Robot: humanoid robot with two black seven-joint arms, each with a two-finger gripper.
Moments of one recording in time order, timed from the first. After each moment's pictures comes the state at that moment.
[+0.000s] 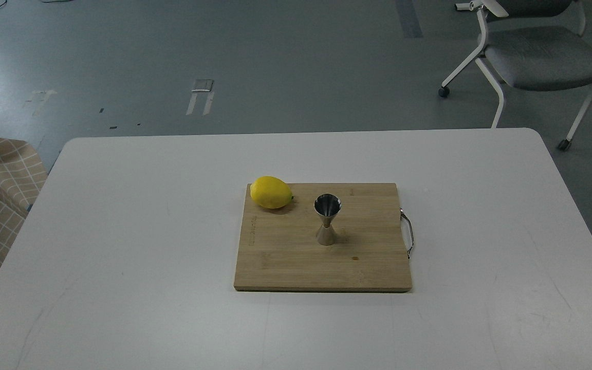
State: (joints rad) left arm 0.20 -0.04 -0.12 -0.08 -0.04 0.05 -0.03; right arm -0.04 0.00 0.06 0.16 0.07 -0.06 -0.13
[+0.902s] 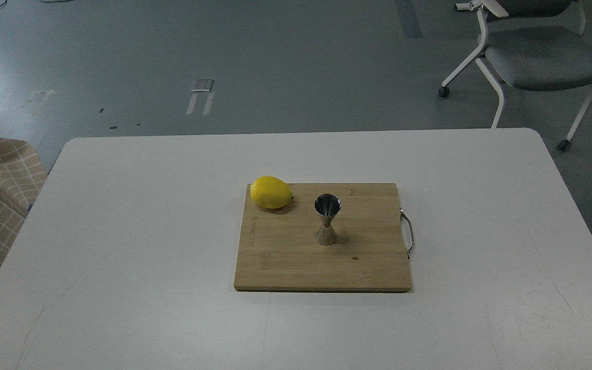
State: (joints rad) left arm 0.20 -0.04 -0.12 -0.08 -0.04 0.05 -0.03; right arm -0.04 0.00 0.06 0.16 0.07 -0.06 -0.13
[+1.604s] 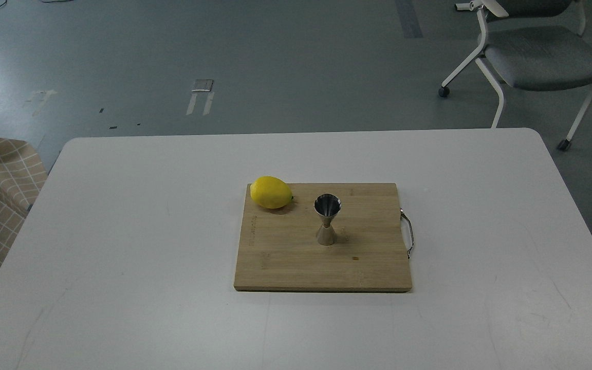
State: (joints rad) left arm 0.20 -0.04 -0.12 -0.08 -0.04 0.05 -0.03; right arm -0.04 0.00 0.06 0.16 0.07 -0.06 -0.13
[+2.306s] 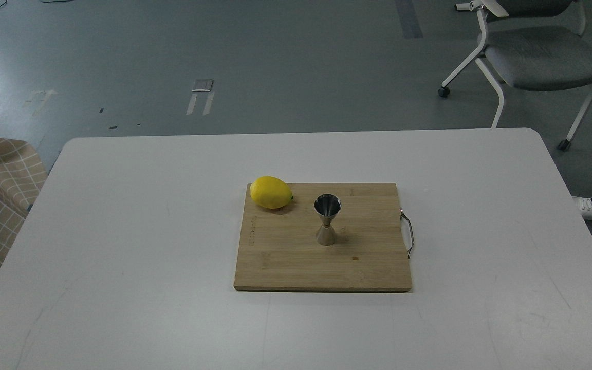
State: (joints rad) left arm 0.20 -0.04 -0.12 -0.08 -0.04 0.05 -0.03; right arm -0.04 0.00 0.06 0.16 0.07 -0.06 -0.13
